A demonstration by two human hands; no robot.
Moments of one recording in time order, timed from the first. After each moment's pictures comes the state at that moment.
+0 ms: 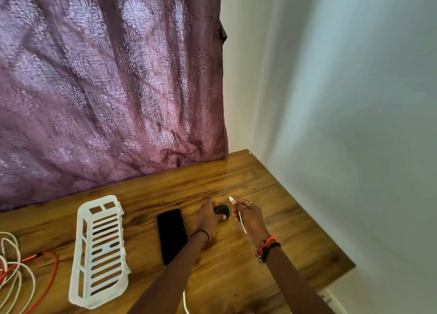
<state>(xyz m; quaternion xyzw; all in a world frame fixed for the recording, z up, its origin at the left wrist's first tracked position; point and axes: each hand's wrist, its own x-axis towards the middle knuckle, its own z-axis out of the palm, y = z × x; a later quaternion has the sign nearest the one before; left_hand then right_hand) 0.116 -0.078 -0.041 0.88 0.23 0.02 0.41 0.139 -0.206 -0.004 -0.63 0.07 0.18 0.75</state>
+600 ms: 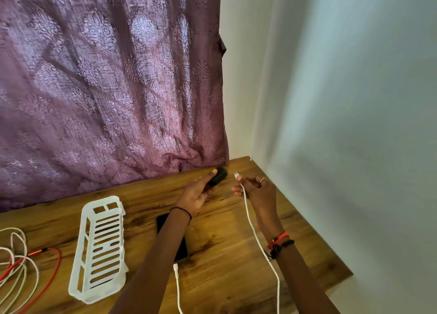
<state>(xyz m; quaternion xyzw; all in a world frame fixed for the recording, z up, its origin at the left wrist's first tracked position) 0.120 -0.061 0.079 0.47 0.25 0.06 0.84 0.115 -0.225 0.113 -0.61 -0.05 0.06 0.79</state>
